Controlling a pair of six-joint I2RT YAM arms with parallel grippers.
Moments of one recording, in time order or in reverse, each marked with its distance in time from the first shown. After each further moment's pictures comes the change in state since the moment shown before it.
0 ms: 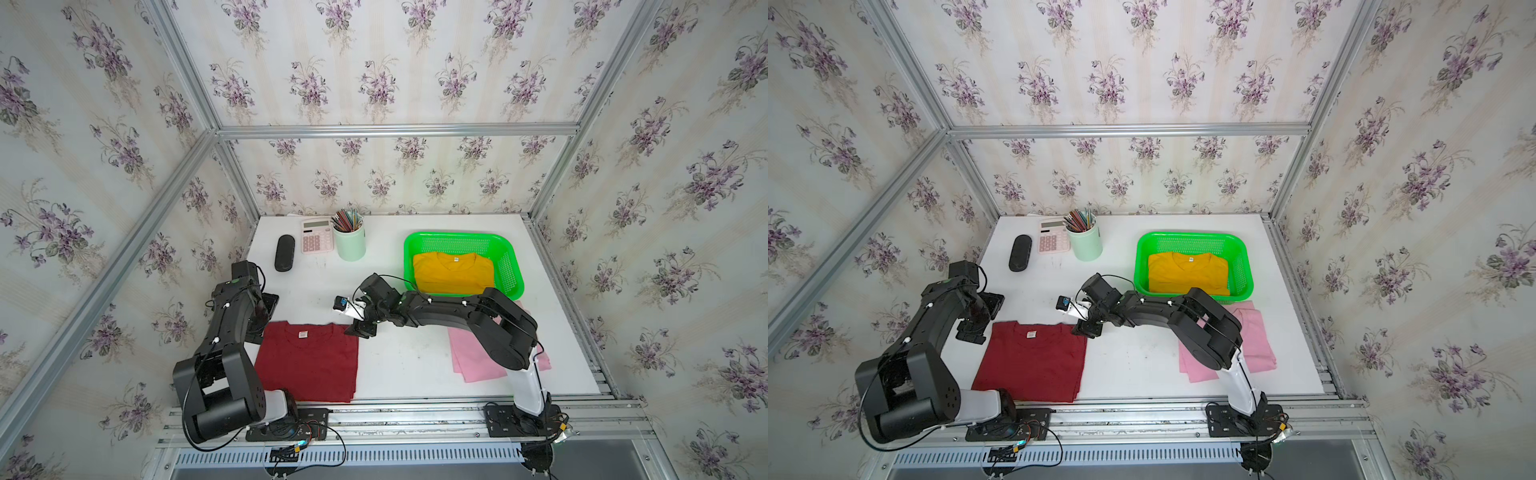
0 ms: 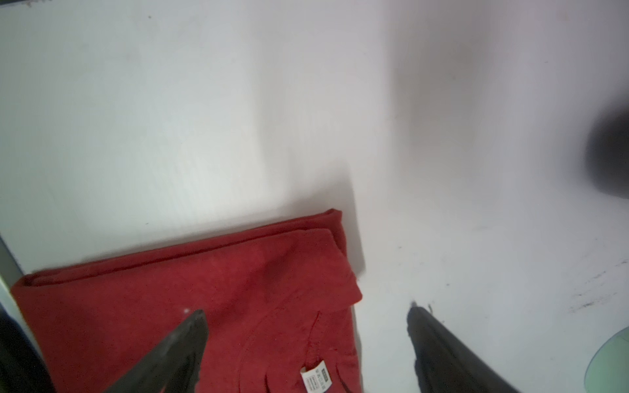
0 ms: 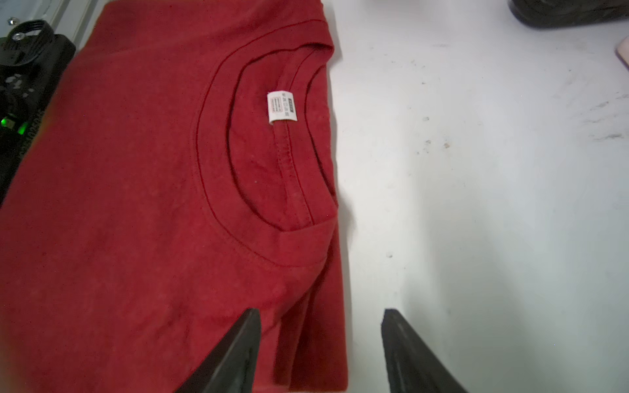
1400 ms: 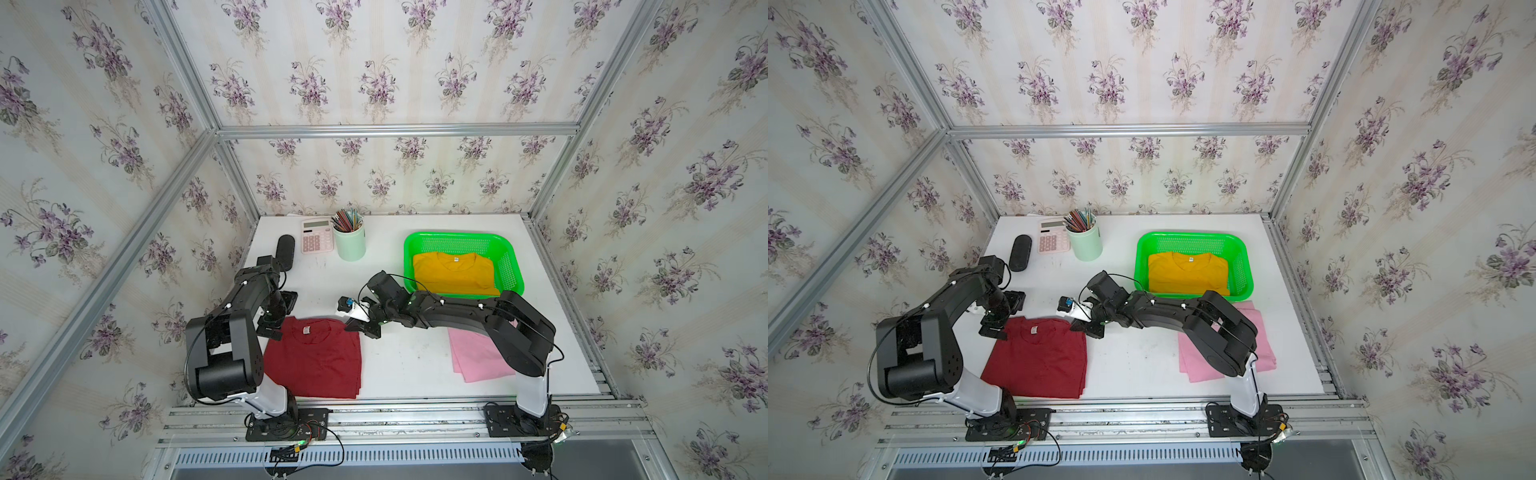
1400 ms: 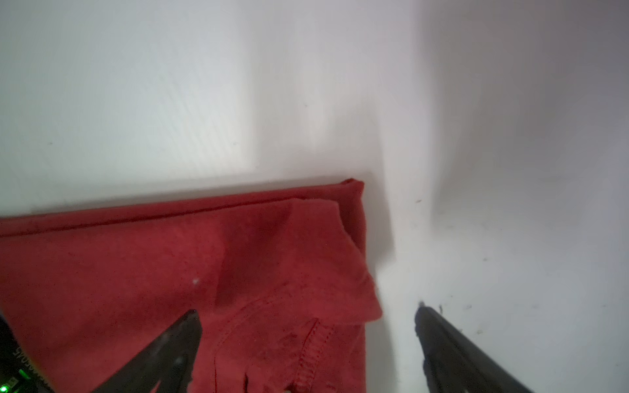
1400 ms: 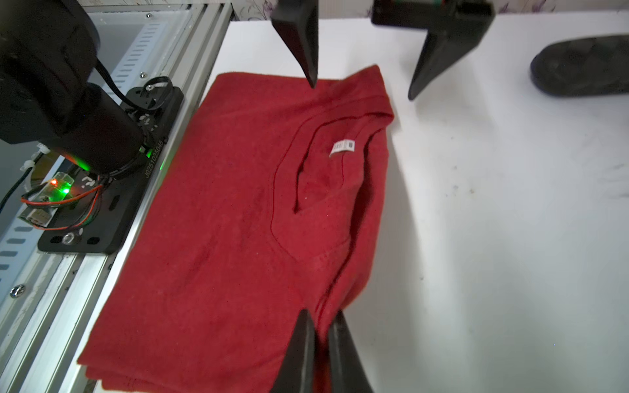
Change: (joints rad) left arm -0.129 0.190 0.048 -0.045 0.094 -0.138; right arm 0.014 -0.163 -0.111 0.061 -0.126 -0.065
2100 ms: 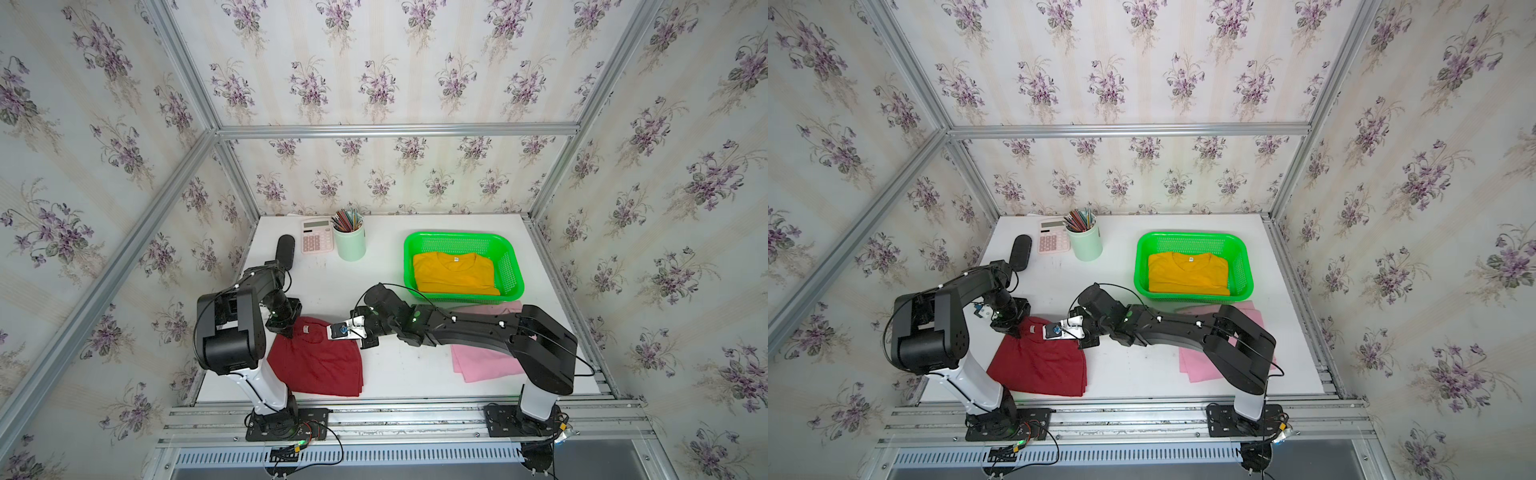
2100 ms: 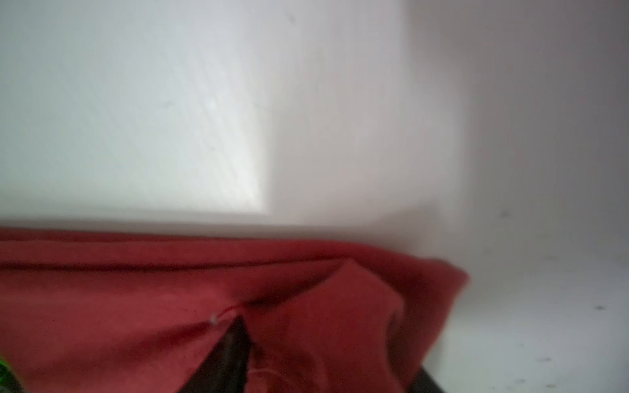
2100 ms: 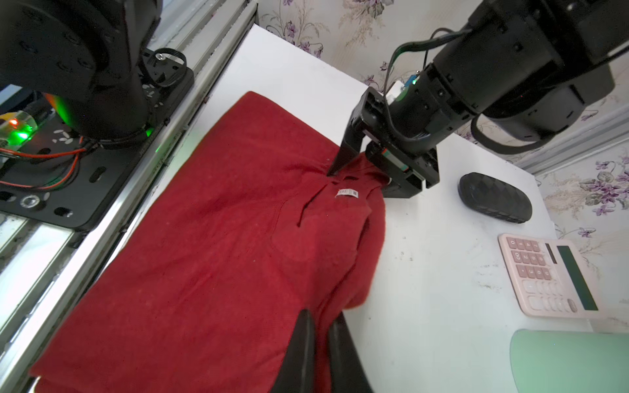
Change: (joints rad) left arm -0.003 0.154 0.005 -0.025 0.057 0.008; right arm 0.110 -0.137 -0.072 0.053 0.197 -0.259
